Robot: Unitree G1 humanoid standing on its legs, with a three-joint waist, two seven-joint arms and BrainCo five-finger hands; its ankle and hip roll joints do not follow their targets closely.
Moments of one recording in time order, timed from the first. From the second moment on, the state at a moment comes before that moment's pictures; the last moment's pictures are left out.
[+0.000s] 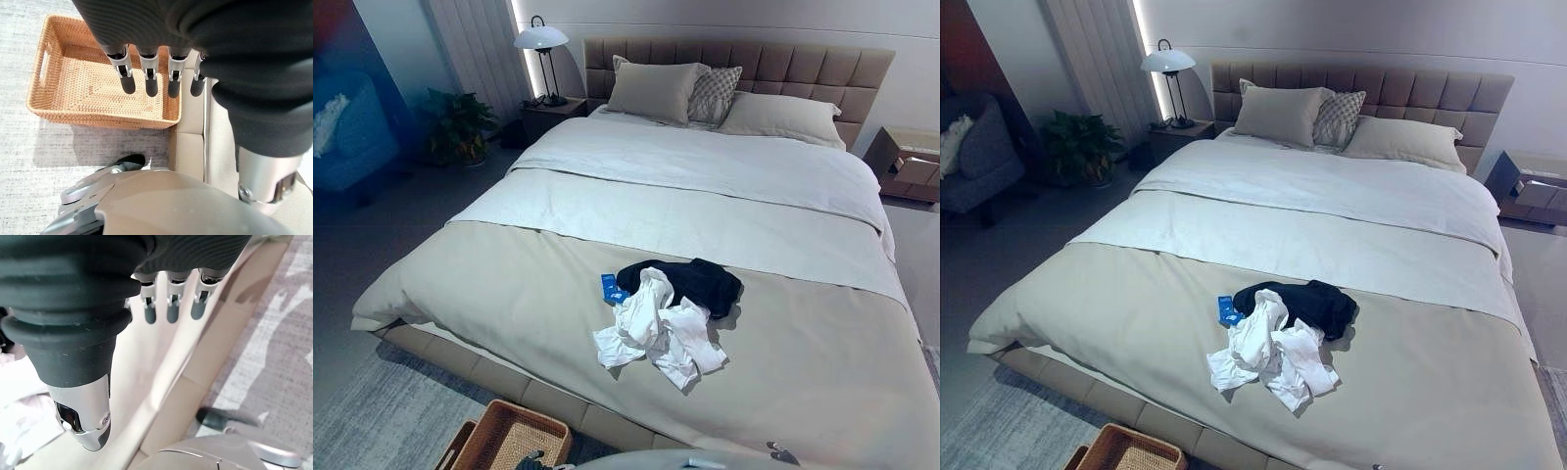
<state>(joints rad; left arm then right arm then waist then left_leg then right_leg) 0.11 0.21 -0.22 1.20 0.02 -0.05 0.07 0.09 -0.23 0.15 1.23 0.00 -0.07 -0.15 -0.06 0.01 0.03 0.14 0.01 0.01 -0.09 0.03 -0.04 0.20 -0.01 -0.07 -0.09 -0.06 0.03</state>
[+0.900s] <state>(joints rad) 0.07 0.23 -0.26 1.12 0.03 -0.07 0.17 -0.15 -0.36 0.18 0.86 -0.02 -0.07 -0.29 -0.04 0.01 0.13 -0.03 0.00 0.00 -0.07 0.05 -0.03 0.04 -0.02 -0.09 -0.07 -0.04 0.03</state>
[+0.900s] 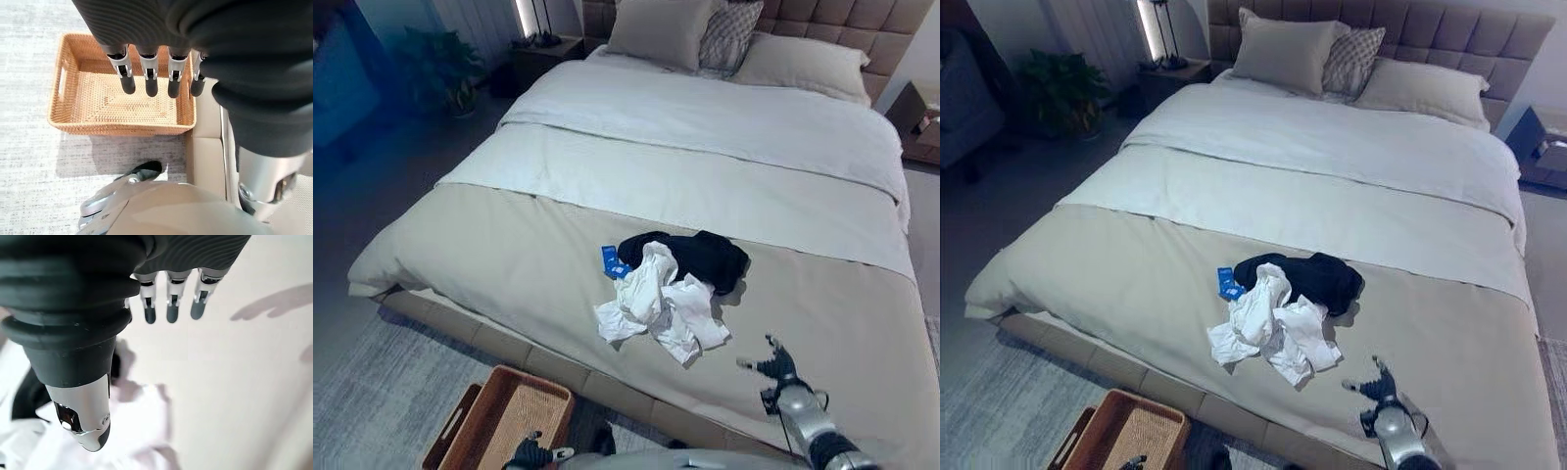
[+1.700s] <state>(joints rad) -0.10 0.25 -0.33 1.03 0.01 -0.13 0.25 -0.67 -0.64 0.57 0.69 -0.57 -0.06 -0.38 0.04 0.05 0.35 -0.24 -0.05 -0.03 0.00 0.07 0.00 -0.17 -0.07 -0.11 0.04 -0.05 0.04</state>
